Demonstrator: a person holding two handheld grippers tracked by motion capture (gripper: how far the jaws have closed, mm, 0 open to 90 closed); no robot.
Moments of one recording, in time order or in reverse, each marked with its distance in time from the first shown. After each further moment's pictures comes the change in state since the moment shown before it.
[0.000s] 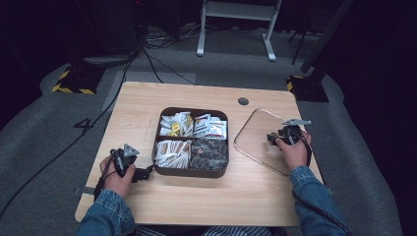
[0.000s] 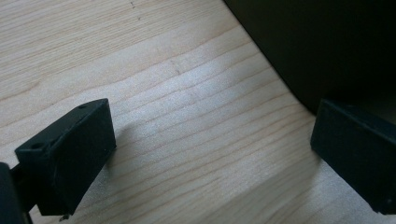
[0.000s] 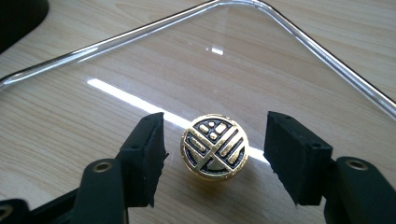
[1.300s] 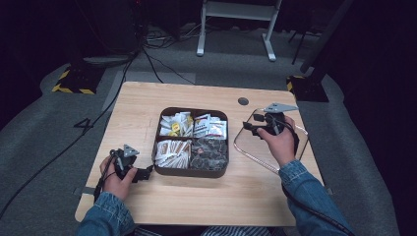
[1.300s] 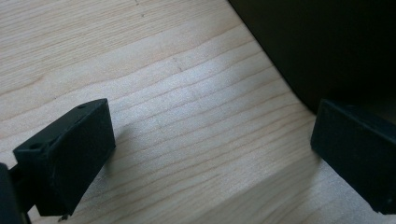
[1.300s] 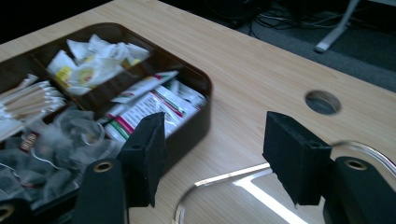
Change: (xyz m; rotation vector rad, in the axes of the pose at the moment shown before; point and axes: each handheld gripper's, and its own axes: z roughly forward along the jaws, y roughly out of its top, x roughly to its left) left arm -0.002 -0.001 -0.001 0.001 0.015 -0.020; right arm 0.090 0.081 -0.044 -0.179 0.236 -0.150
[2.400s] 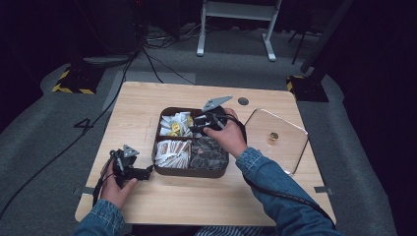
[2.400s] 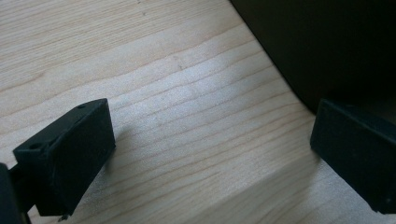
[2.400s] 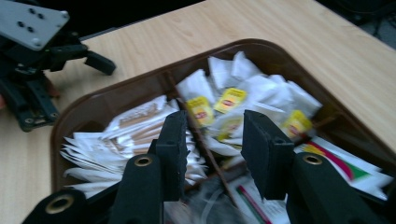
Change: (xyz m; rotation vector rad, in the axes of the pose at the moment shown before) left arm -0.001 -0.001 0.000 -0.001 0.007 -0.012; right arm 0.113 0.066 0.100 0.121 0.352 -0.201
